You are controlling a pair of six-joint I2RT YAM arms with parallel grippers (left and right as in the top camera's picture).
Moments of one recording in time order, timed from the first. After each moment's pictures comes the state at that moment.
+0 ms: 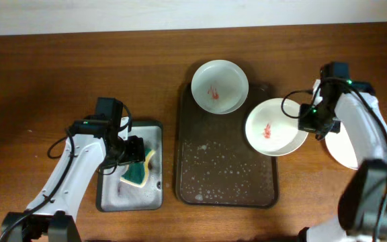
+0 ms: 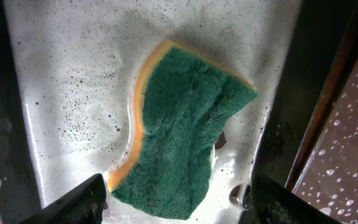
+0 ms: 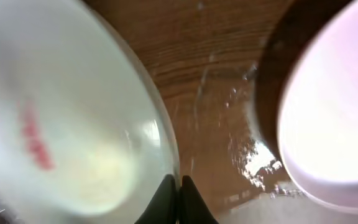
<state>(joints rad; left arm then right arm) -0.10 1.51 1.00 -0.95 0.12 -0.22 -0.16 1.72 1.30 -1.03 0.01 0.07</state>
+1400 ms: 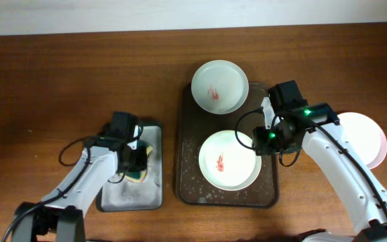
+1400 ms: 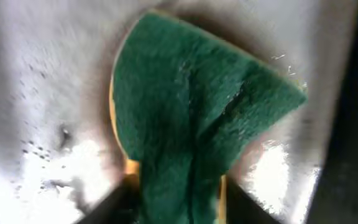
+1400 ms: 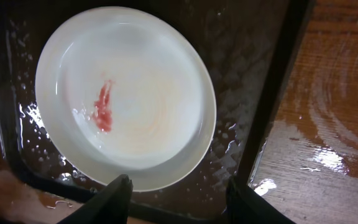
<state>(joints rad) -0.18 1.52 0.79 -0.66 0.00 -0.22 0.23 1.46 1.15 -1.09 -0.16 0.17</state>
